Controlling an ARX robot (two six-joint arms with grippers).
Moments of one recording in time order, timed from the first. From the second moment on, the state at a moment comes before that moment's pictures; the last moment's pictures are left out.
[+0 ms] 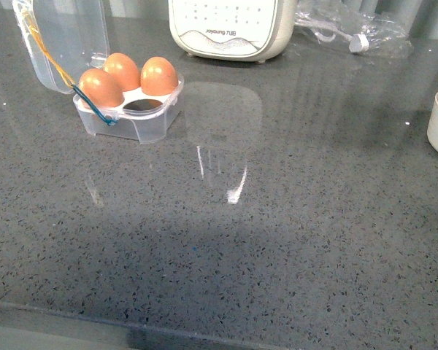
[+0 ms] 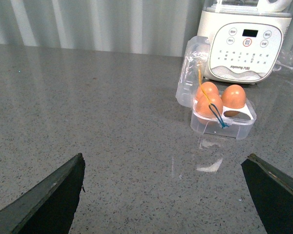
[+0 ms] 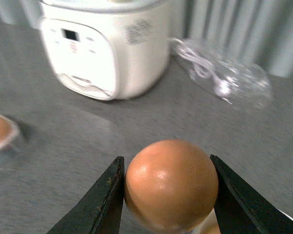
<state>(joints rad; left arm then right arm) 0.00 0.00 0.03 0.00 0.00 0.00 0.14 1.32 0.68 0.46 -0.17 -0.03</state>
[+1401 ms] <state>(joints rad) 0.00 0.00 0.03 0.00 0.00 0.00 0.57 1.89 1.11 0.49 -0.24 0.03</state>
